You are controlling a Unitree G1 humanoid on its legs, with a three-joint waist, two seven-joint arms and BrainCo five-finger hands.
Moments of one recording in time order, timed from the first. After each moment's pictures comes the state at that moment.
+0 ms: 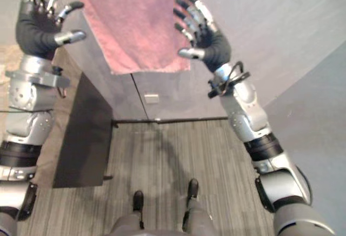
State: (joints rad) left arm -0.60 0.71 -0.08 0.00 -0.68 -0.32 -0.05; right arm -0.73 -0.54 0.32 0.06 0.89 -0.17 0.23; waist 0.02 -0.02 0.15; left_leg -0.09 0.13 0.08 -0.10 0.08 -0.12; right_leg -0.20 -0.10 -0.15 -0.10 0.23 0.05
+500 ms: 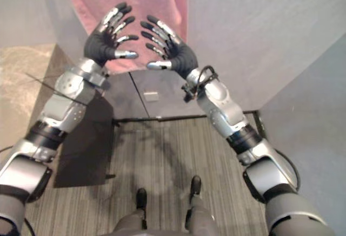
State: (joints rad) left arm -0.87 0.64 -0.42 0.34 -0.71 -0.24 -0.08; right arm -0.88 -0.45 0.48 0.23 0.89 -0.15 0.21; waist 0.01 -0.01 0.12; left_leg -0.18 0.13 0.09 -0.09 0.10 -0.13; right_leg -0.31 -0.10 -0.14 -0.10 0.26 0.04
